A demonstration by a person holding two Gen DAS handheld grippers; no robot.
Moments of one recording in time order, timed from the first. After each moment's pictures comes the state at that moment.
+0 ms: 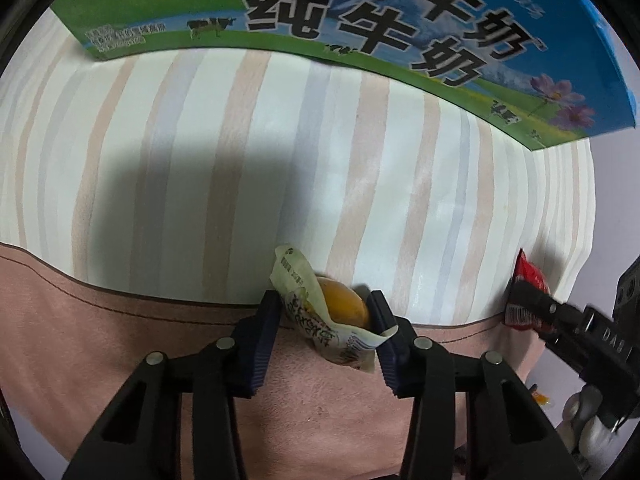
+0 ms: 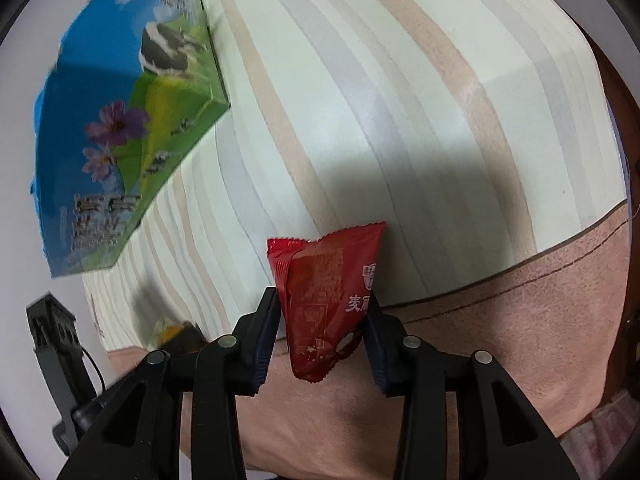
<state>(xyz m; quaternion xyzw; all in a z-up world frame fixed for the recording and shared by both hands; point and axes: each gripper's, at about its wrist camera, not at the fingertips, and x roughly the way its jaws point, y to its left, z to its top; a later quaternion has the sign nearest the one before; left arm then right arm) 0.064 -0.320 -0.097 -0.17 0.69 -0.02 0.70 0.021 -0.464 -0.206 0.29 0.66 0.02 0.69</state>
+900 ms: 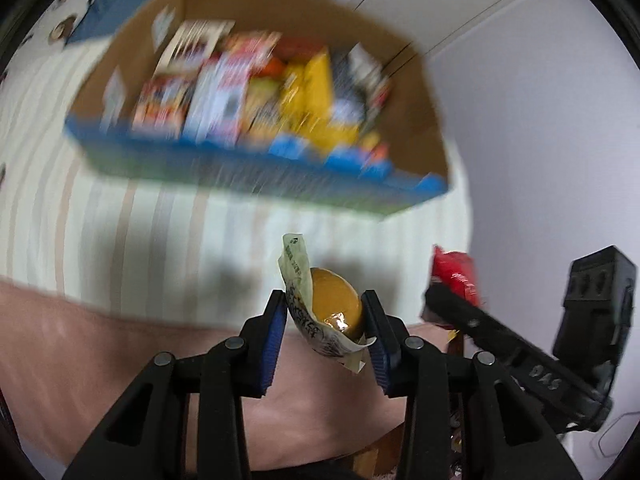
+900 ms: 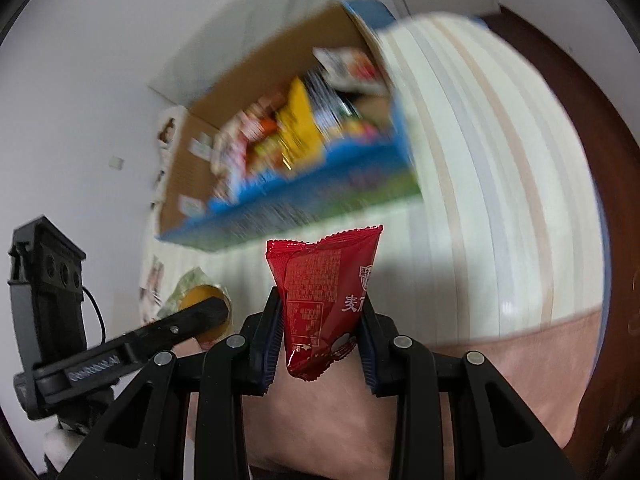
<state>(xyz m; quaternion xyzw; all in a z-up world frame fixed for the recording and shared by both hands) 0.091 -0.318 0.072 -0.23 0.60 -0.12 0.76 0.038 -0.428 -0.052 0.21 0.56 0.15 0.78</state>
